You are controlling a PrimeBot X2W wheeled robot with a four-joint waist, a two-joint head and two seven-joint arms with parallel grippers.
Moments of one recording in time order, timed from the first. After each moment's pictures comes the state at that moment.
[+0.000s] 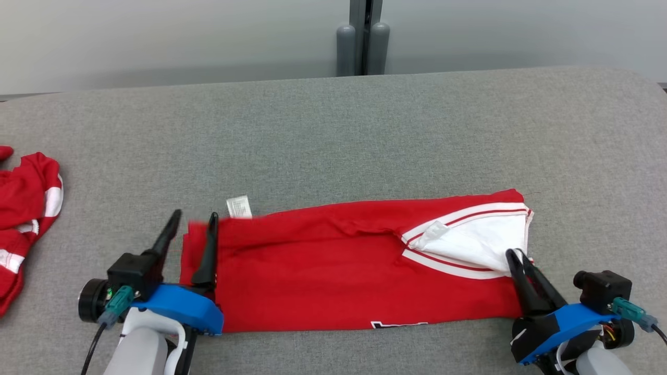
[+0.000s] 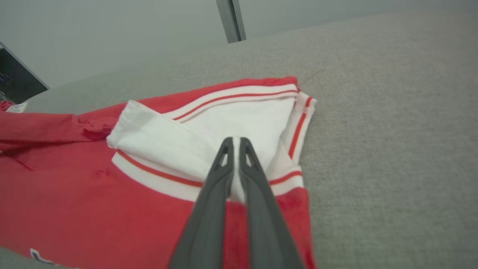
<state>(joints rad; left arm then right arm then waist) -0.27 0.19 -0.22 0.48 -0.29 -0.12 -0.26 -0.21 -0.26 0.26 0.51 0.53 0.13 -0.26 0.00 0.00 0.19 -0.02</state>
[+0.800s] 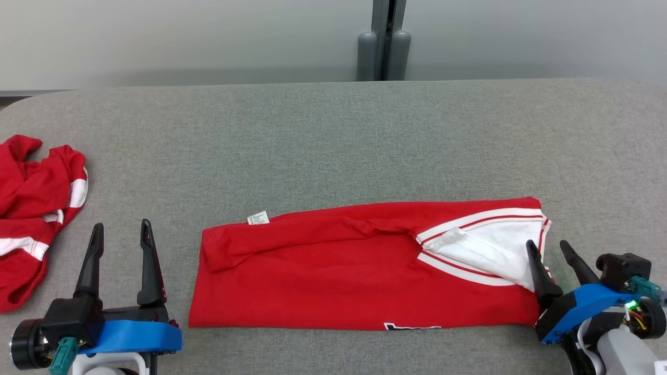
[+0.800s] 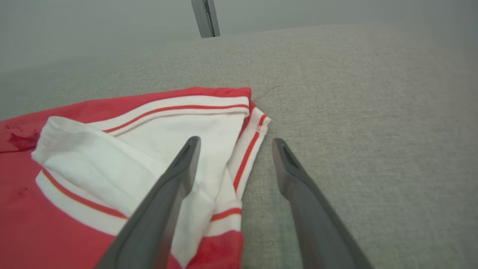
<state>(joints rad) -0.06 0.06 0.12 0.14 -0.07 -0.12 -0.26 -0.32 -0.27 0.14 0.70 0.43 0.13 -0.24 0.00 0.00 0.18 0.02</state>
